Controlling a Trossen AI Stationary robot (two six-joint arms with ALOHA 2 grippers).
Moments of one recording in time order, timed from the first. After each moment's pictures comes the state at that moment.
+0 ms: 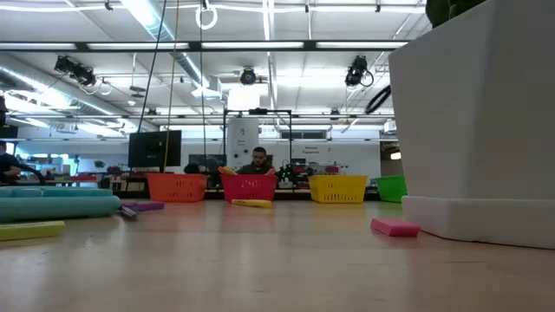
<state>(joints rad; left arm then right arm) 0.13 1.42 1.86 -1.15 -0.18 -0.79 0.54 1.31 0.72 -0.76 0.03 1.63</state>
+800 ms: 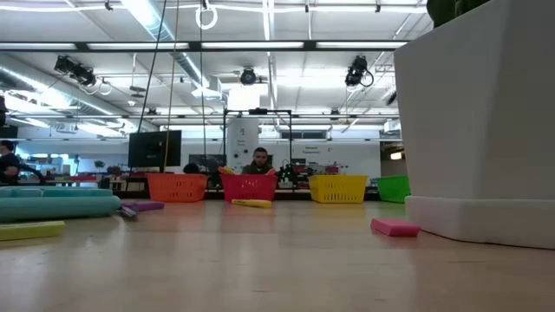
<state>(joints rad) 0.12 1.41 1.86 -1.15 -0.18 -0.79 0.54 1.14 0.71 -0.81 0.17 1.95</state>
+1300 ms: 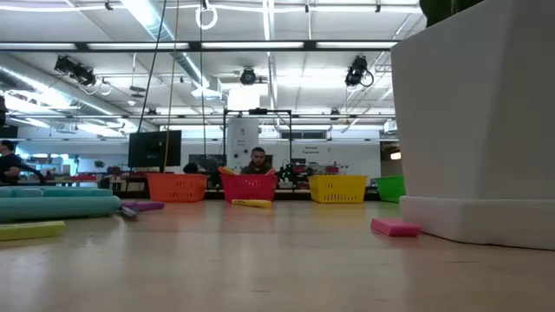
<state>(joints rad) 0.12 1.43 1.86 -1.15 -0.22 -0.75 0.42 1.20 0.52 -0.58 0.07 2.02</state>
